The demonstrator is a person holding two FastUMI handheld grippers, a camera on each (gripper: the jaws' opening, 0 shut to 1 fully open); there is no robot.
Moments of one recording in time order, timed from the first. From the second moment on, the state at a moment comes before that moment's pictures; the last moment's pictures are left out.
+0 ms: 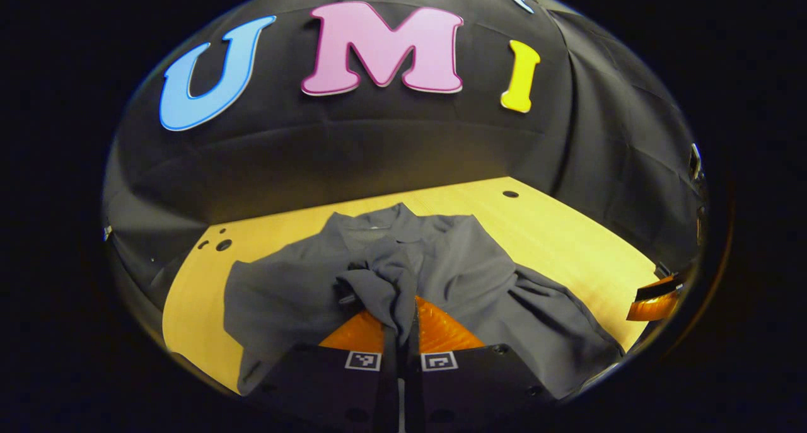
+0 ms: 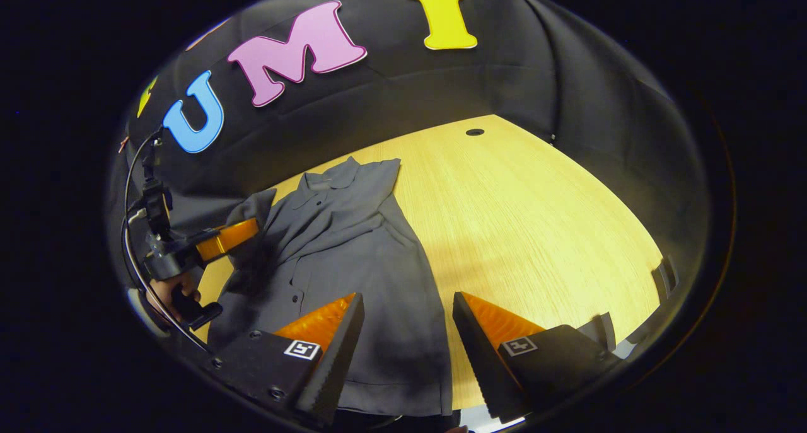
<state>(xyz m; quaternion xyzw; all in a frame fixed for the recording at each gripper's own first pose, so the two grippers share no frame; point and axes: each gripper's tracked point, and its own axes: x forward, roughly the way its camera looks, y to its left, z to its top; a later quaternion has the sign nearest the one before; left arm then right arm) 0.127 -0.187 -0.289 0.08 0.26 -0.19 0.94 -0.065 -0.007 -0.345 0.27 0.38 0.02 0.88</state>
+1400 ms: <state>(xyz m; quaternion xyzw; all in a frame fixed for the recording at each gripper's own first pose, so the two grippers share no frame) 0.039 -0.125 -0.253 0.04 0.27 -0.20 0.94 -0.102 0.010 -0.338 0.23 0.42 0.05 0.88</state>
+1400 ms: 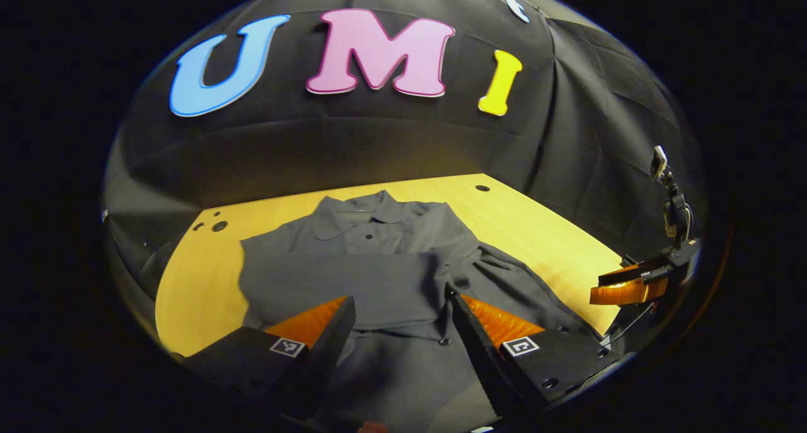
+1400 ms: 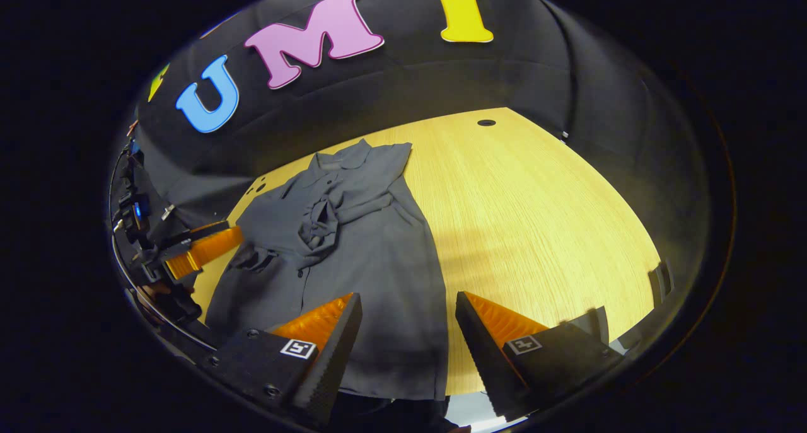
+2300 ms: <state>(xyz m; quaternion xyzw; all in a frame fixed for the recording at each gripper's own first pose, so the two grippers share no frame) -0.095 0.065 -0.362 0.03 0.45 -0.06 0.89 -0.176 0.056 -0.385 0.16 0.50 0.05 0.85</state>
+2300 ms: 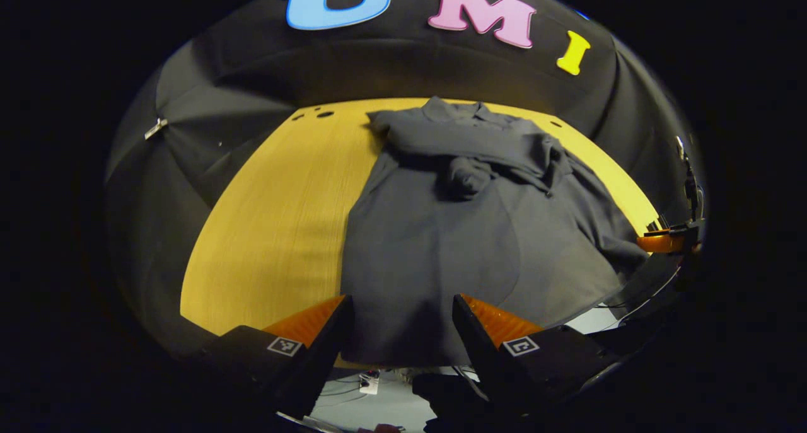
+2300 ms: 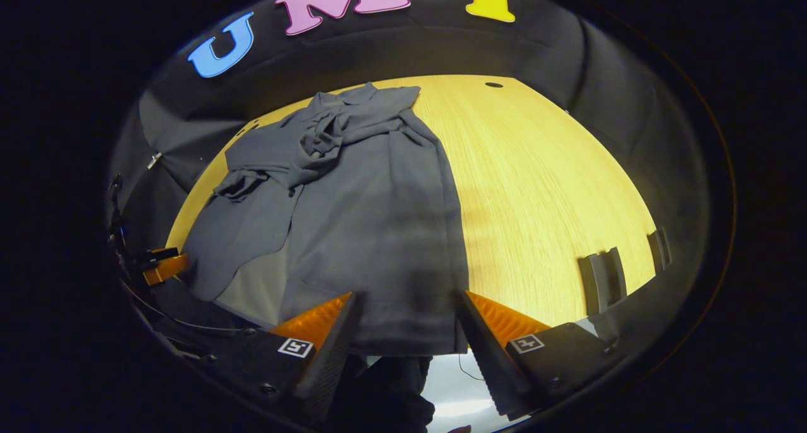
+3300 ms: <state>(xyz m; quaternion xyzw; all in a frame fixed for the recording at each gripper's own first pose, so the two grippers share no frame) -0.059 0.021 -0.370 -0.04 0.50 -0.11 0.86 -0.147 0.098 -0.391 0.17 0.52 0.12 0.83</state>
